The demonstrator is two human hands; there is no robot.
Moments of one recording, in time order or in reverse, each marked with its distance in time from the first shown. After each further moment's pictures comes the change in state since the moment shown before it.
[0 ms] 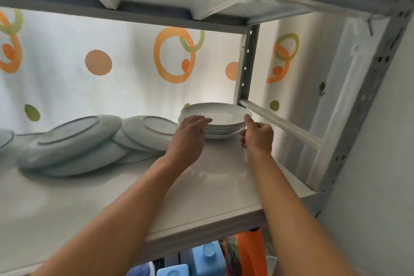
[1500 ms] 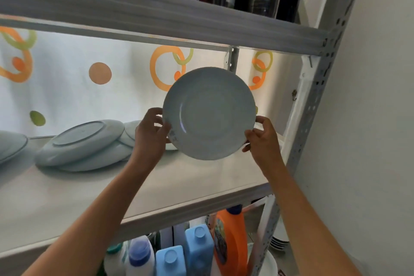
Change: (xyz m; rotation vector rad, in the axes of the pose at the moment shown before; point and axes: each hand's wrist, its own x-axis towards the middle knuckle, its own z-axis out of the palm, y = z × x) left_hand -0.044 0.041 -0.106 -0.539 0.259 -0.295; right_hand -0.085 -0.060 -0.094 -0.050 -0.270 -0.313
